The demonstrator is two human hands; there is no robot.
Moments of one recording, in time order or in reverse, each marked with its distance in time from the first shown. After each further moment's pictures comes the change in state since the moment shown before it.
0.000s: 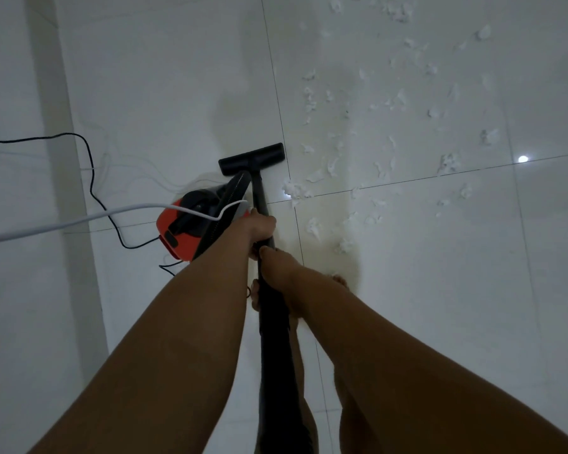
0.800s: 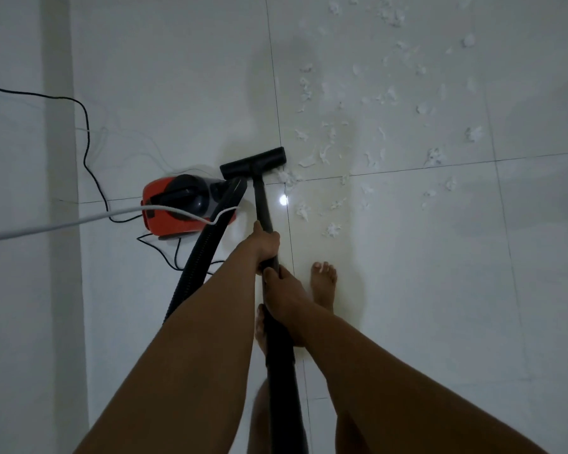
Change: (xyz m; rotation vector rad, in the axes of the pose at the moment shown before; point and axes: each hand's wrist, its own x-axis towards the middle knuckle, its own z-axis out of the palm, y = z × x) left_hand -0.032 -0.098 0.110 -0.199 -0.084 0.049; right_hand -0.016 0.144 -0.046 -0.135 0.096 -0.188
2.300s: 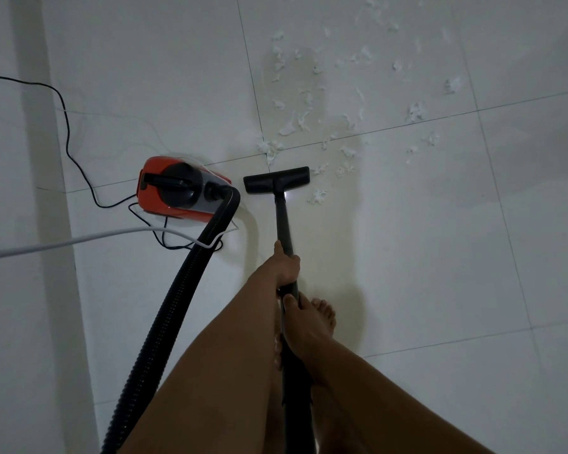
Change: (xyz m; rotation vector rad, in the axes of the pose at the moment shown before) left_hand -0.050 -0.099 0.134 0.243 -0.100 0.013; right_hand 0.011 0.179 -0.075 -0.198 0.275 -0.128
